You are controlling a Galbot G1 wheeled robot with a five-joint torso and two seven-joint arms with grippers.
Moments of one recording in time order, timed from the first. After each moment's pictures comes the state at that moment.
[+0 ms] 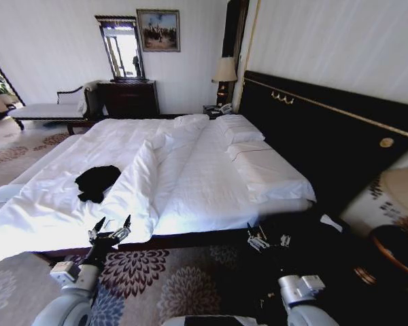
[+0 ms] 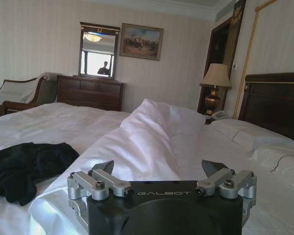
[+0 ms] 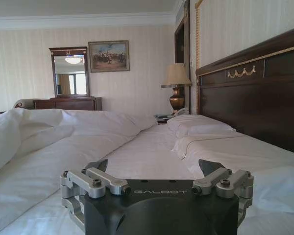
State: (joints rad) left arm 1.84 -1.22 -0.79 -2.33 -0.57 0.10 -0.07; right arm -1.87 1.46 0.65 2.30 0.21 0.04 -0.07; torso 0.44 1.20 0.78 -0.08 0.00
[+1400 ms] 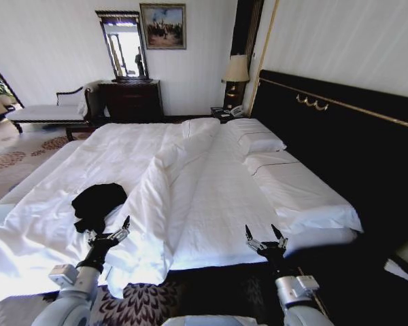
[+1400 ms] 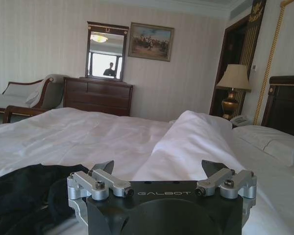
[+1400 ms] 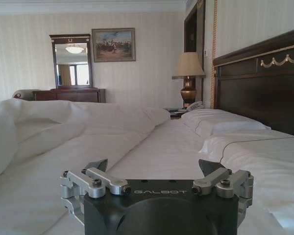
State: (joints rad) left arm 1.85 -1.23 -0.80 -2.33 -0.57 0.09 -0.06; right arm -1.87 1.47 0.63 2.29 0.16 0.02 -0.05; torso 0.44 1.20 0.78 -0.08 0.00
